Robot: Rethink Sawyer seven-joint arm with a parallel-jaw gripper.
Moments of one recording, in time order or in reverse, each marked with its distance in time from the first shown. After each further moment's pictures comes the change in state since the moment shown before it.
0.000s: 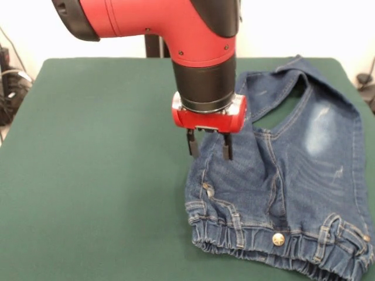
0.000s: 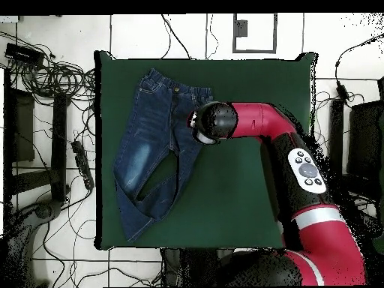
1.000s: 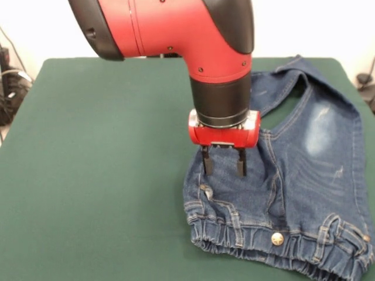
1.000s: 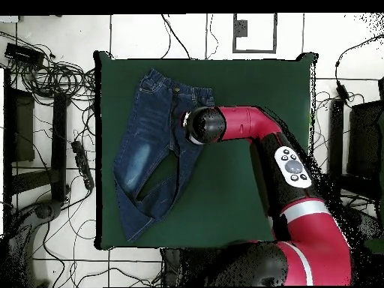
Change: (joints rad) arm 0.026 0.048 0.000 -0.001 -0.038 -0.114 0.000
